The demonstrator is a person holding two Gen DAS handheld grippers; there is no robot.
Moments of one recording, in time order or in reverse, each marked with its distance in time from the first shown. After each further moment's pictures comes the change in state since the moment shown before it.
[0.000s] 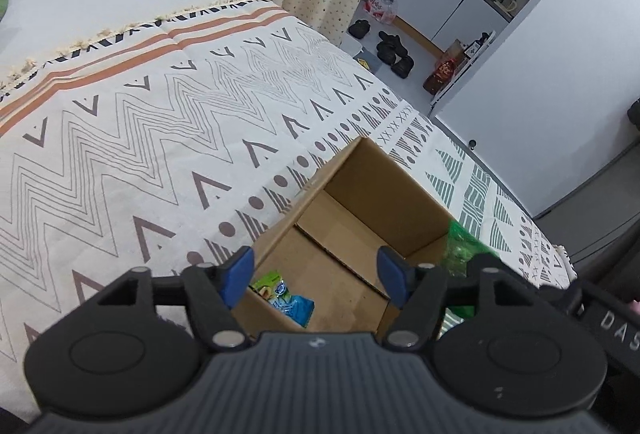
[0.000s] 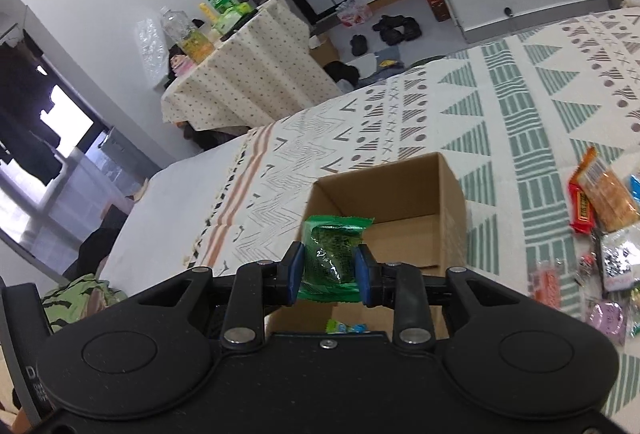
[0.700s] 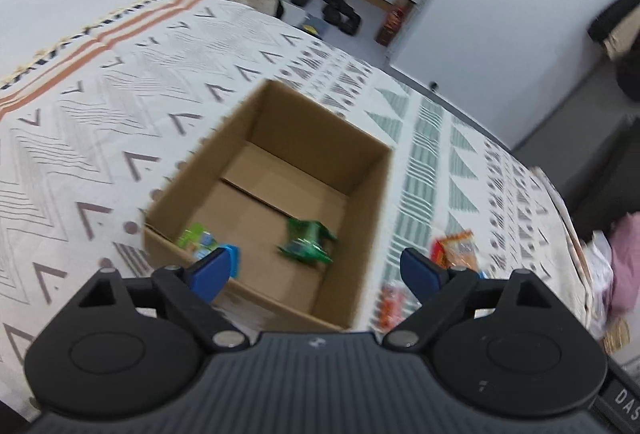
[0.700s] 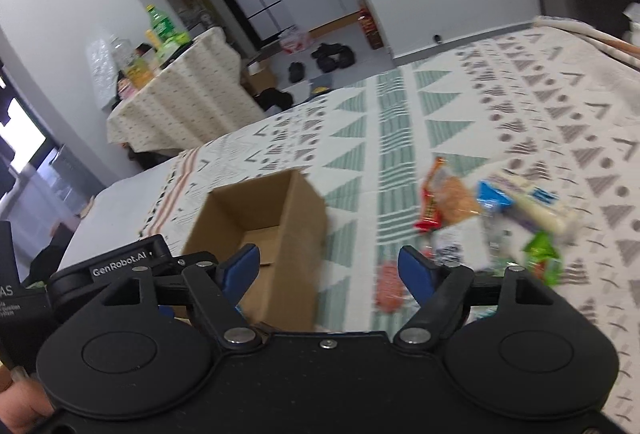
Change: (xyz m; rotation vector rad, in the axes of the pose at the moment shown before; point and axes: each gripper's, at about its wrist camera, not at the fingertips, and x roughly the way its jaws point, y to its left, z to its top) left arm 0.000 -0.068 -0.043 0.219 0.091 -0.063; right arm -0.093 -0.094 -0.028 0.040 -0.098 -0.195
